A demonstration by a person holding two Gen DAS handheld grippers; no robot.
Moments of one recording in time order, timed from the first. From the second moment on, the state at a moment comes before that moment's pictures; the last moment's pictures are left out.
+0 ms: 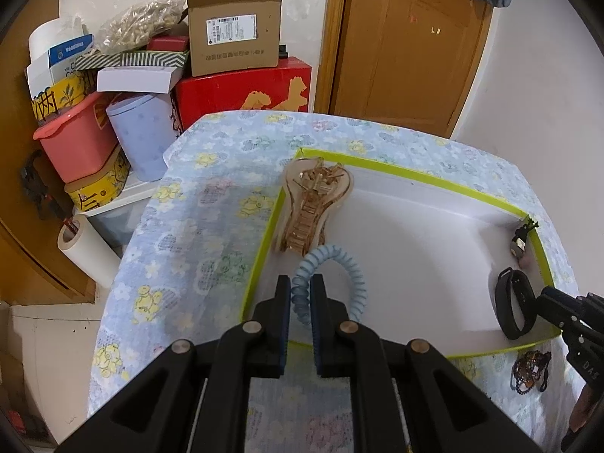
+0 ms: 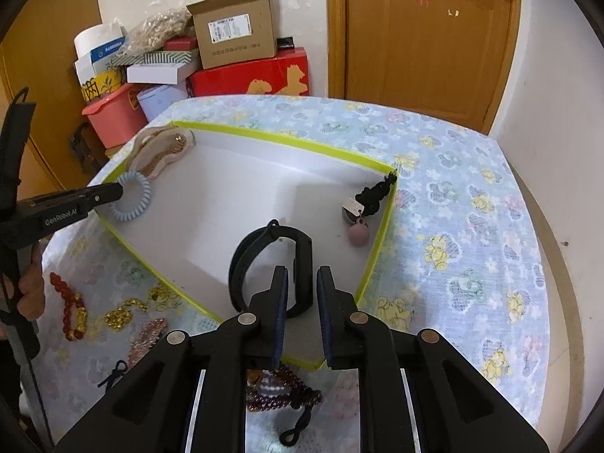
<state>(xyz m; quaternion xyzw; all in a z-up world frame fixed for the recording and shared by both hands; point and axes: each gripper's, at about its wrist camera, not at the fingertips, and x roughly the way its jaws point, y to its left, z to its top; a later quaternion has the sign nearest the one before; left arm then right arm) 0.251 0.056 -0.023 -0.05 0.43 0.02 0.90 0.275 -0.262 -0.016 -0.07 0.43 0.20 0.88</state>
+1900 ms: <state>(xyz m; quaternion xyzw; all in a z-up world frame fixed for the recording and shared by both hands) 0.080 0.058 -0.014 -0.09 0.41 -0.03 0.91 0.116 -0.304 0.005 0.00 0.41 0.25 0.88</state>
